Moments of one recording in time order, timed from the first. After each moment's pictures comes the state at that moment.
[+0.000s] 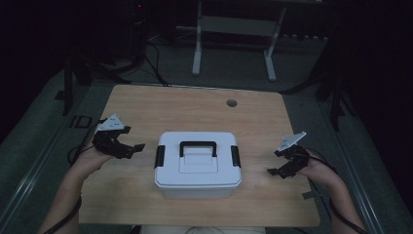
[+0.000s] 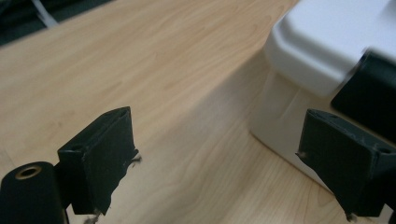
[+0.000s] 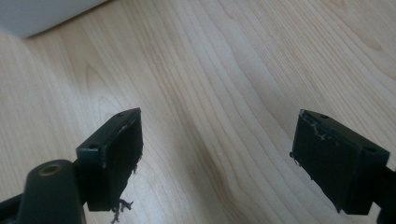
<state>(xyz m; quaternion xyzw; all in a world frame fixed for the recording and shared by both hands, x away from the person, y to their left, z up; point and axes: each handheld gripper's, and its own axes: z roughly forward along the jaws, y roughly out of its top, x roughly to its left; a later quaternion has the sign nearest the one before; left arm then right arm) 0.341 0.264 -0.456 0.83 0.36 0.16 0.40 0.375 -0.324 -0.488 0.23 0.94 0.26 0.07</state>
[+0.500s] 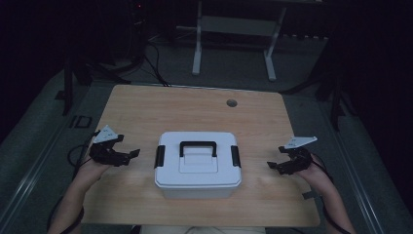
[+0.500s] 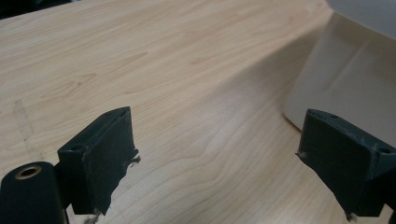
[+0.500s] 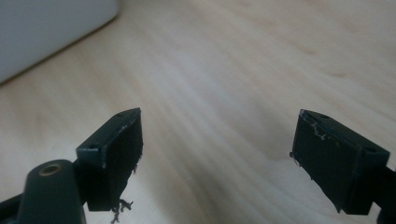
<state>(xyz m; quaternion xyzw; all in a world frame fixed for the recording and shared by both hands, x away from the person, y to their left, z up) 0.330 0.281 -0.500 0.78 0.41 0.20 0.42 0.371 -0.340 -0.504 0.32 0.87 0.34 0.14</state>
